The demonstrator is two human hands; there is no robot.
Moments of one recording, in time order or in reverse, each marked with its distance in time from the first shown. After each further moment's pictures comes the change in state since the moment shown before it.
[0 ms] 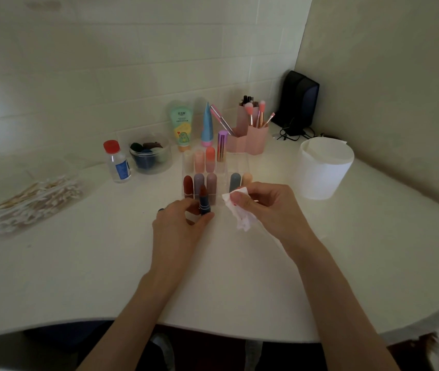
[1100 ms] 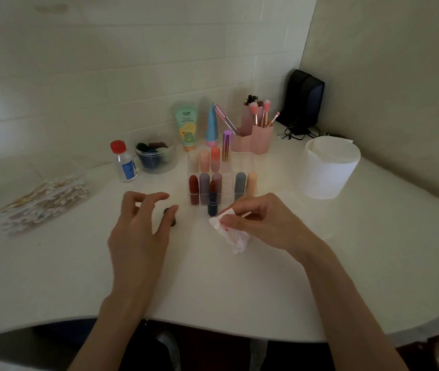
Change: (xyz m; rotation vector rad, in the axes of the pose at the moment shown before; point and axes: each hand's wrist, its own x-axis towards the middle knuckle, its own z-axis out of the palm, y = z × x) left_hand -0.021 -0.021 -0.051 0.235 0.292 0.155; right_hand -0.002 0.002 0.006 -0.124 -0.330 -0.061
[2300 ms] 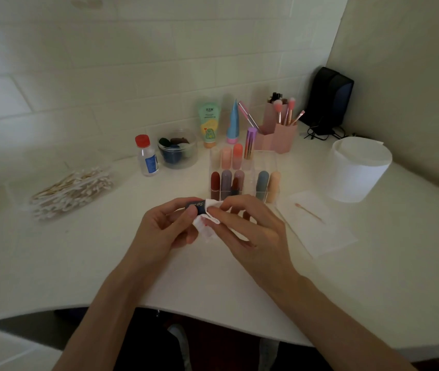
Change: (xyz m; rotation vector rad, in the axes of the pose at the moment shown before) left_hand 0.007 -0.009 -0.014 -1.137 -0.492 -0.328; right_hand 0.000 -0.007 0.081 -0.532 0.594 -0.639
